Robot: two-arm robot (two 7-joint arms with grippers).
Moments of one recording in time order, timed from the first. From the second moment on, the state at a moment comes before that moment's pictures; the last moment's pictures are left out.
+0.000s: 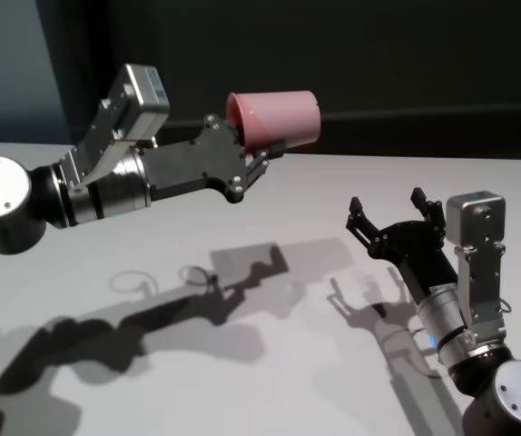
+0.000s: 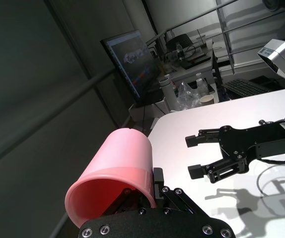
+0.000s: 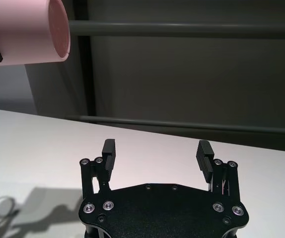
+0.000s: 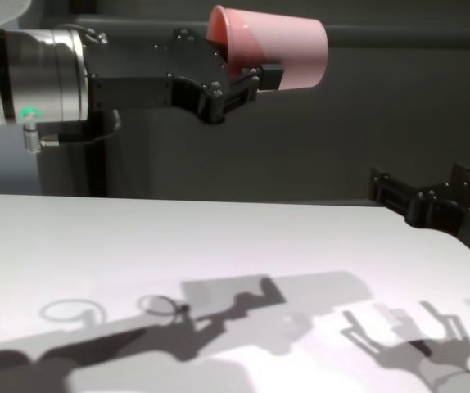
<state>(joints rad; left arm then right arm) -0.59 0.50 0.60 -1.37 -0.34 -0.15 -0.78 -0.02 0.13 -0.27 -1.64 0.17 -0.04 -0.04</state>
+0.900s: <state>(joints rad) -0.59 0.50 0.60 -1.37 -0.34 -0.15 -0.78 -0.02 0.00 -0.21 -1.70 0.39 -0.01 0.11</state>
